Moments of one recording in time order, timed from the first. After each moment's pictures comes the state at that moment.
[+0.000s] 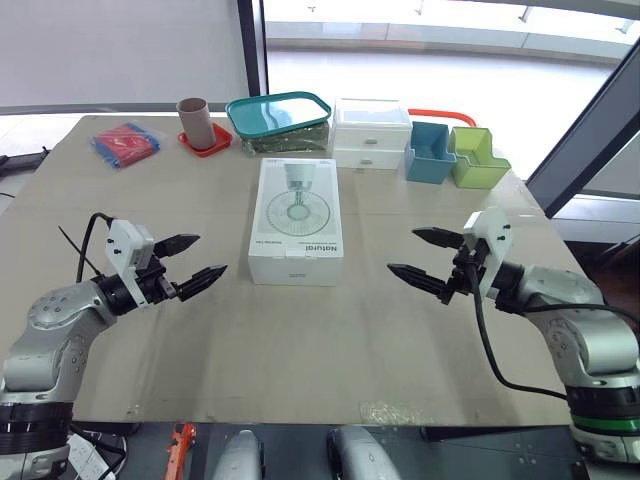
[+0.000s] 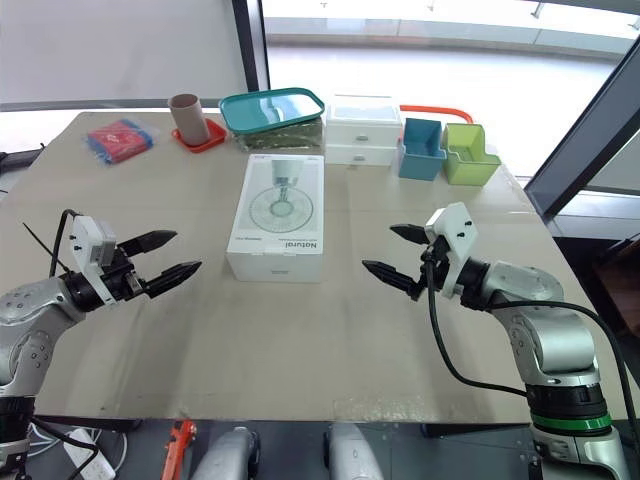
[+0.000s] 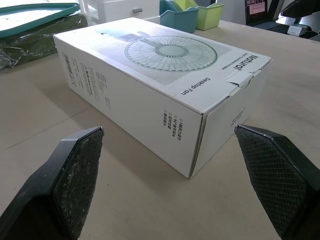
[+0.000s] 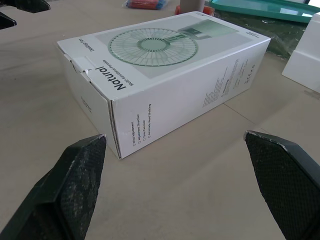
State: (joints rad) left arm -0.20 0.65 0.24 -0.10 -0.55 0.32 -0.92; right arm -0.32 -0.70 -0.13 -0.20 0.48 0.48 0.88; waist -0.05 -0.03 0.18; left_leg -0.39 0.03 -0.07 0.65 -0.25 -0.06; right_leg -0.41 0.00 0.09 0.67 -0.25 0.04
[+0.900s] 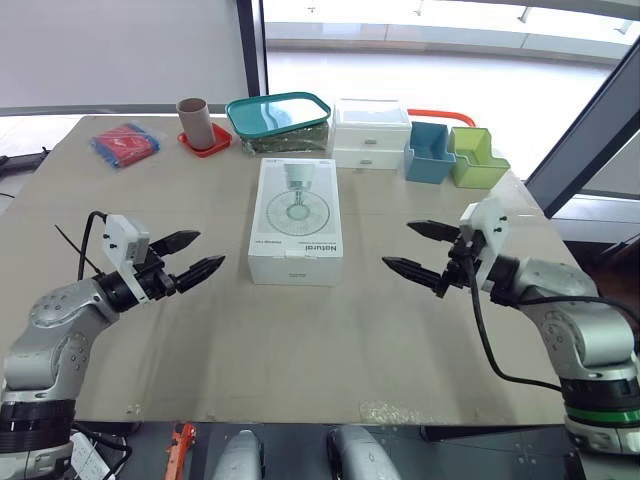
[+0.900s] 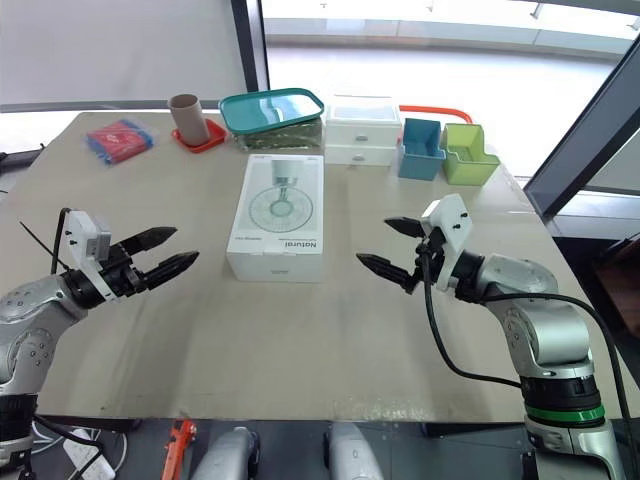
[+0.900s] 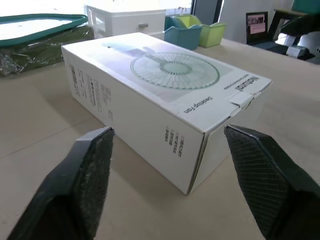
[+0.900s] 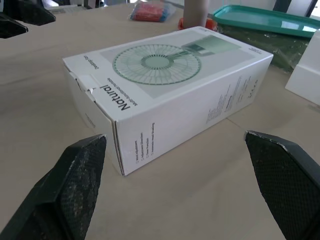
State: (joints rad) left arm -0.22 0.64 0.26 -0.10 -0.60 0.36 -0.89; right arm -0.37 -0.69 -0.12 -0.20 0.49 0.50 0.86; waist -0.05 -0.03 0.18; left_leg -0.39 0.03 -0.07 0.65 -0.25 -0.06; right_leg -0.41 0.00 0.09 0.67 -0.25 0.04
